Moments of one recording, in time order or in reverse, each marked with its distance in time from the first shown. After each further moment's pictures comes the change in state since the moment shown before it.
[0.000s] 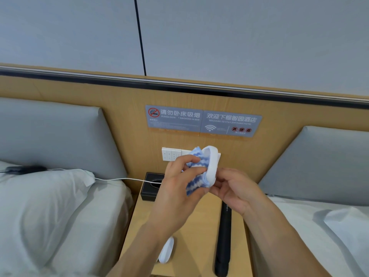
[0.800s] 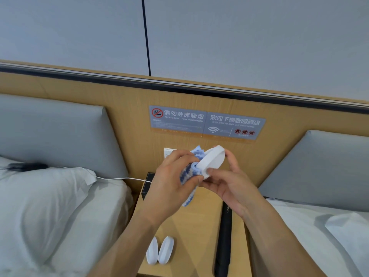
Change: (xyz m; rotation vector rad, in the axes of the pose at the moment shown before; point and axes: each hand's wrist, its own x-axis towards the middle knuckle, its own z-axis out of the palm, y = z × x) left_hand 0.019 -0.008 -0.021 -0.047 0.036 0.019; right_hand 0.007 0.004 0.003 -0.038 -0.145 -0.172
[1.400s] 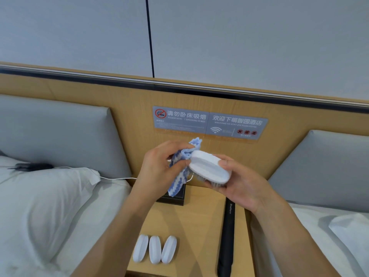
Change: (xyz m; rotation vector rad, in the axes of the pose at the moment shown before) left_hand 0.016 -0.009 -0.029 -0.059 0.065 -0.021; right_hand -0.006 -0.019 -0.003 0.037 -0.063 0.189
